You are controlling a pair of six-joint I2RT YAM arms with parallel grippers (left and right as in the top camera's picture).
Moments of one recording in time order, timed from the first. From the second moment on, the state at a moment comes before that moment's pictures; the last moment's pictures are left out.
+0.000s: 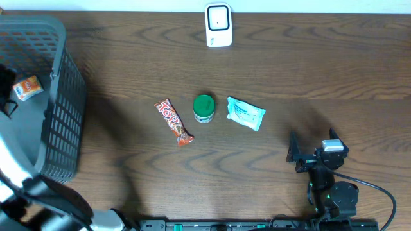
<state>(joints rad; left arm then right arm) 0.72 1.66 1.44 -0.56 0.06 -0.61 0.07 0.01 0.01 -0.07 0.00 -0.01</state>
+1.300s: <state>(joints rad) 0.72 2.10 1.44 -0.23 0.10 -0.59 0.07 0.01 0.01 -0.07 0.00 -0.01</state>
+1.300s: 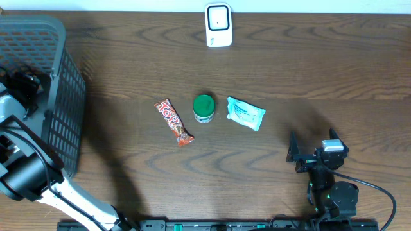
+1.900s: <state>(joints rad) 0.75 2.03 1.44 -0.46 0.12 -0.56 0.07 0.01 0.01 -0.07 0.00 -0.01</state>
